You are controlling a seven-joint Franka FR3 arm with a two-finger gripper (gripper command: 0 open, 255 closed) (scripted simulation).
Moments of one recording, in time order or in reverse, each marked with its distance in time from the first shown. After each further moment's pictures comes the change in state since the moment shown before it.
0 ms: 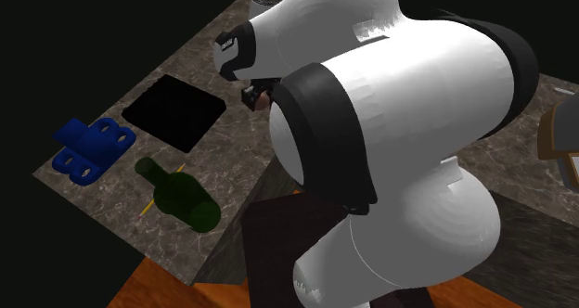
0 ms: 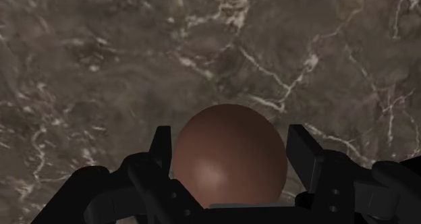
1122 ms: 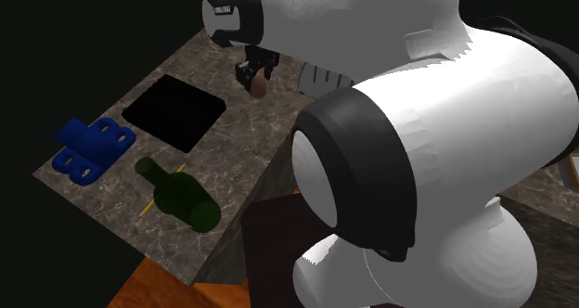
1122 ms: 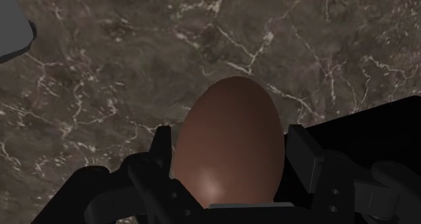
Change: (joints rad) arm -0.004 -0.120 -0.003 0.109 -0.049 -0.224 0.056
